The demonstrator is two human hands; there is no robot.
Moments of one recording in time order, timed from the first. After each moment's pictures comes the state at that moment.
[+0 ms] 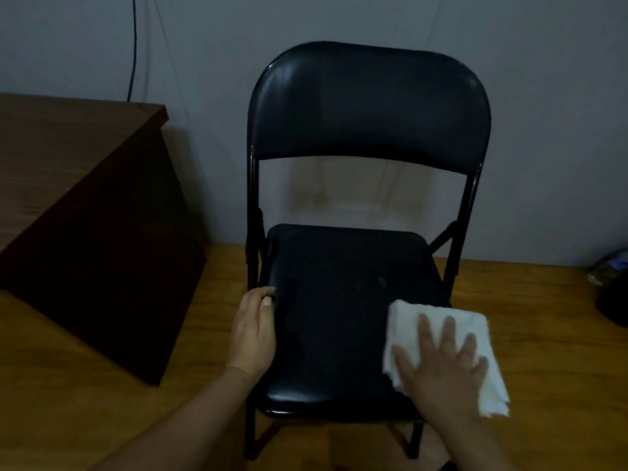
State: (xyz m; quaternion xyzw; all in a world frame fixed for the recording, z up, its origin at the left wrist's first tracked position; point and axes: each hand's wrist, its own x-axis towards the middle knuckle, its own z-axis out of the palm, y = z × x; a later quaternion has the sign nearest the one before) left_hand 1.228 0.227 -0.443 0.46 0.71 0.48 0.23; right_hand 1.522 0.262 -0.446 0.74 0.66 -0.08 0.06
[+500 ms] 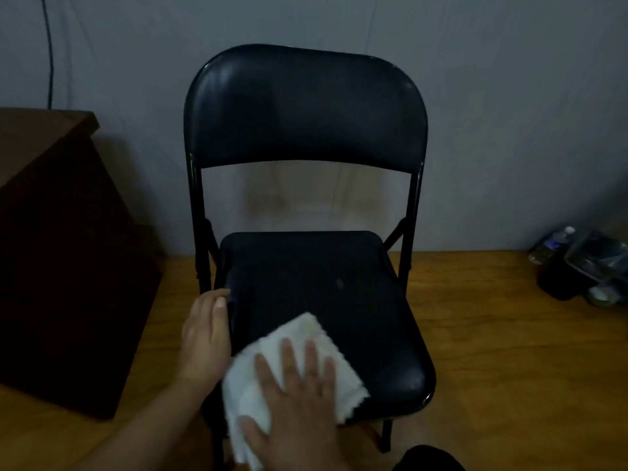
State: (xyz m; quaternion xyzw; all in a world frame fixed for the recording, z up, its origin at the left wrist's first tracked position) left_hand 1.223 0.245 -0.436 0.48 0.71 0.46 0.20; right_hand 1.399 0.189 -0.430 0.54 0.83 -0.10 0.04
